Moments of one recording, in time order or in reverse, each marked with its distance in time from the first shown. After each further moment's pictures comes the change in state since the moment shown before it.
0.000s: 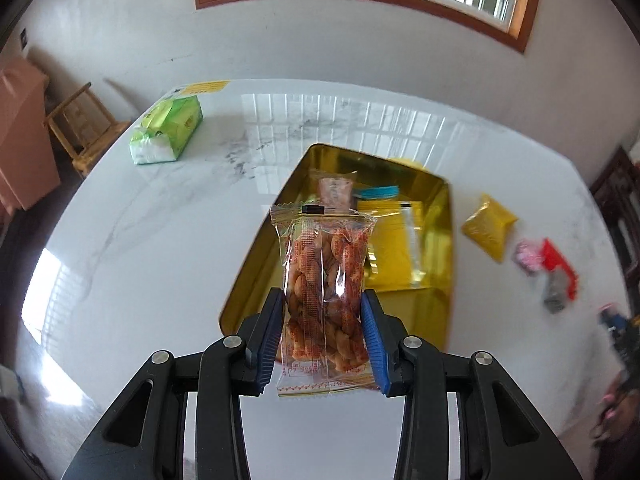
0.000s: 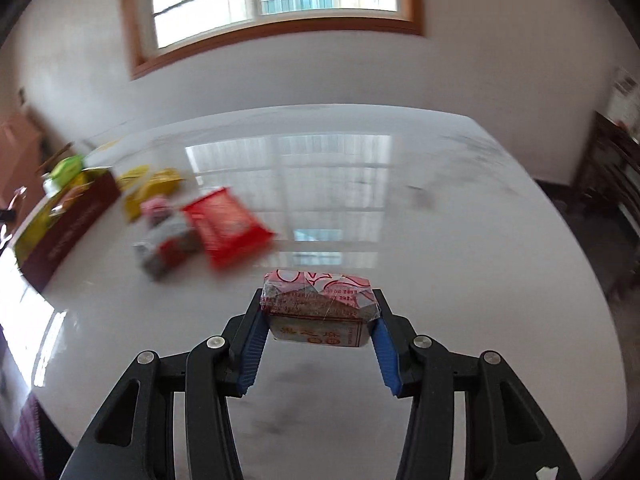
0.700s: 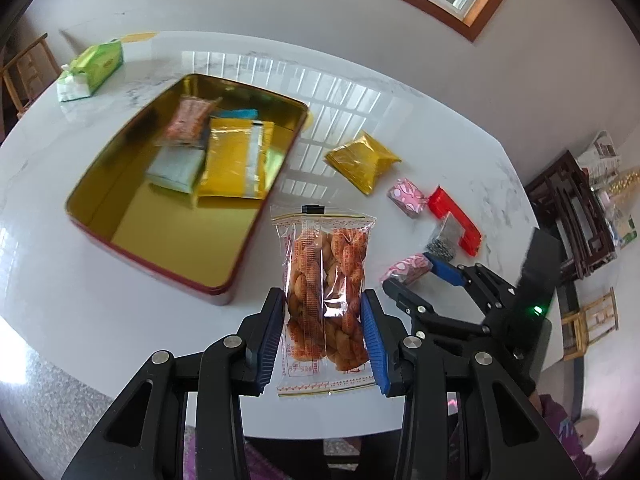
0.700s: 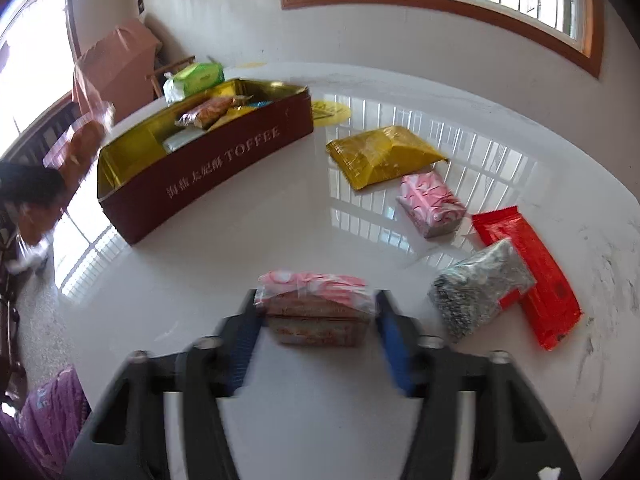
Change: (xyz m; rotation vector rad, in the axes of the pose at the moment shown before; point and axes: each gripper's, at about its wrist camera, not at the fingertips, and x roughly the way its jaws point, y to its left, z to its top) left arm -0.028 -0.098 -0.060 -0.087 0.097 -0.279; right arm 0.049 0.225 -0.001 -0.420 0.126 0.358
